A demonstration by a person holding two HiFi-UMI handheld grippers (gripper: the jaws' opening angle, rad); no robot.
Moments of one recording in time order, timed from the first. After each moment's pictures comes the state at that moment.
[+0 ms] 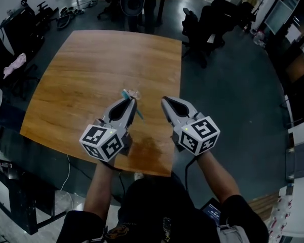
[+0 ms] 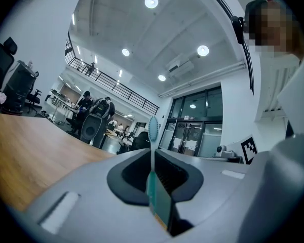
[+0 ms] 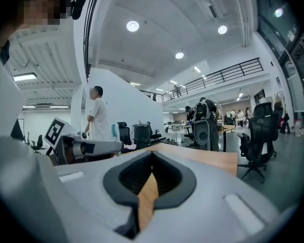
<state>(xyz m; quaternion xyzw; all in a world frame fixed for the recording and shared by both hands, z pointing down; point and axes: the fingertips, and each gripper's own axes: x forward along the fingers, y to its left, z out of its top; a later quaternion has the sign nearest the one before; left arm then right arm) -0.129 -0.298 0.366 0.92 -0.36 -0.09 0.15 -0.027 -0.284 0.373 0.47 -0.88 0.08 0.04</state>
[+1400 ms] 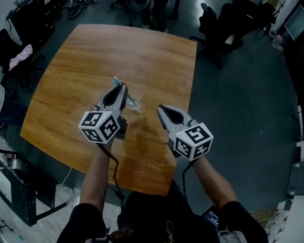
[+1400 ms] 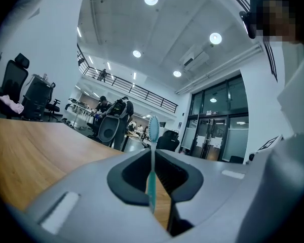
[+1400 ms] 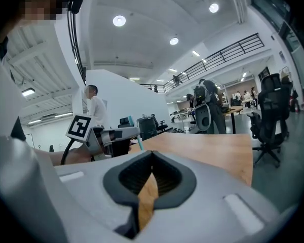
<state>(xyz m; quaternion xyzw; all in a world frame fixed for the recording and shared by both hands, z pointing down) -0.139 -0.462 0.423 0.87 -0.46 -0.06 0.15 -0.019 -0.385 0.451 0.42 -0.89 0.16 0.05</state>
